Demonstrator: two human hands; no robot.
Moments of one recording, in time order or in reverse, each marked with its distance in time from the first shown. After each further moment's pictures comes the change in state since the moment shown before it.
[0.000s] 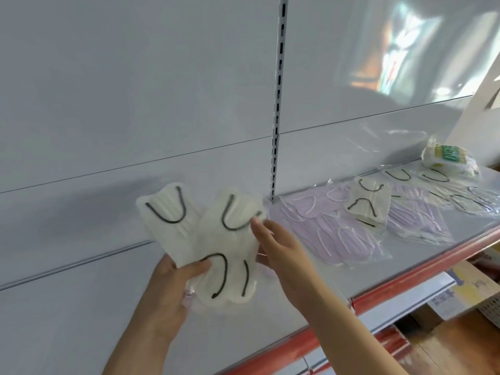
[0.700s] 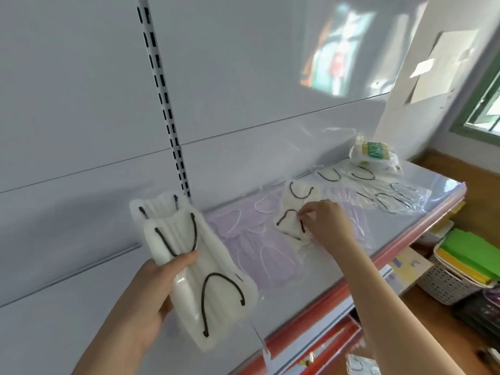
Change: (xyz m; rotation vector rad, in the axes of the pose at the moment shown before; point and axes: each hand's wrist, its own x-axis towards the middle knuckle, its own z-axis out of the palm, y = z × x) left_hand 0.033 -0.022 0.147 0.350 -0.128 -0.142; right_hand 0.089 -0.007 -0.265 -1.080 0.454 0.036
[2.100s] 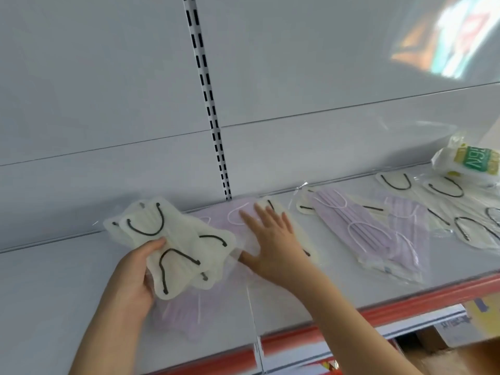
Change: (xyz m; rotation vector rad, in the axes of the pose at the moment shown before) left_hand 0.006 -0.030 -0.023 -0.431 0.511 0.057; right_hand -0.044 -0.080 0.061 0.002 -0.410 -0.728
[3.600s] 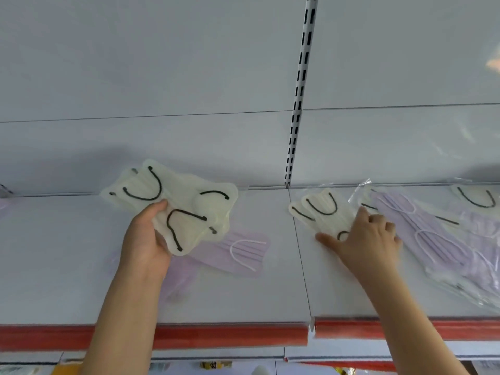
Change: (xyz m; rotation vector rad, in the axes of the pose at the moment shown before) left_hand 0.002 0.026 -0.076 -0.337 0.082 0.200; right_hand -0.013 0.007 -0.009 -0.190 0.062 0.604
